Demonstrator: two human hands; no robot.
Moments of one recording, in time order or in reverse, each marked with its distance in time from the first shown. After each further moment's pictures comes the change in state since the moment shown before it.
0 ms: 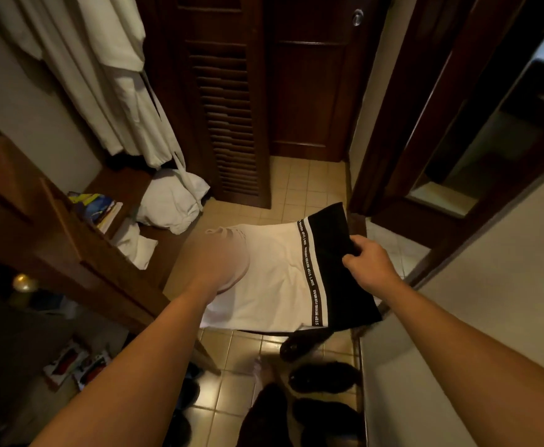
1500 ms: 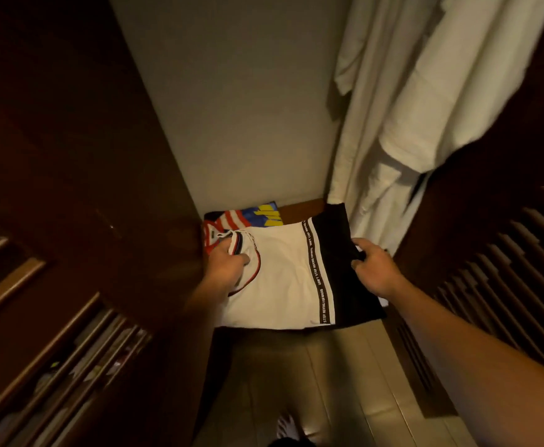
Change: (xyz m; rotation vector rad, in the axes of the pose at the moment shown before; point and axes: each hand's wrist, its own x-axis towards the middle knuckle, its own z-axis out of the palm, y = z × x) left_hand 0.439 0.124 -0.229 -0.397 1.041 -0.425; right_hand 0.585 -0.447 0.376 -0.413 -0.919 -0.692
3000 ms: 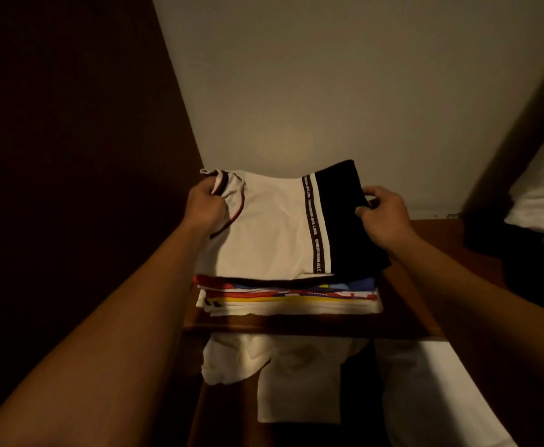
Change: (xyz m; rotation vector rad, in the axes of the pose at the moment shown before) left_hand 0.531 -0.126 0.055 -0.182 0.454 0.366; right_hand 0.562 0.059 0.323 0.219 0.088 -0.381
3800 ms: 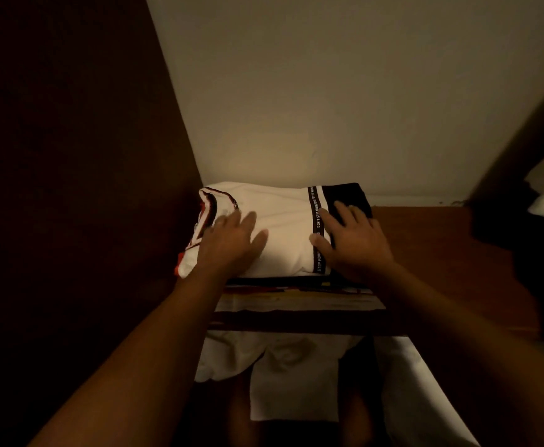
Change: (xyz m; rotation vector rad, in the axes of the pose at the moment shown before) left_hand 0.027 -0.129 0.039 1.102 -0.327 0.369; right_hand -0.017 0.049 0.059 -0.946 -0.292 -0.340
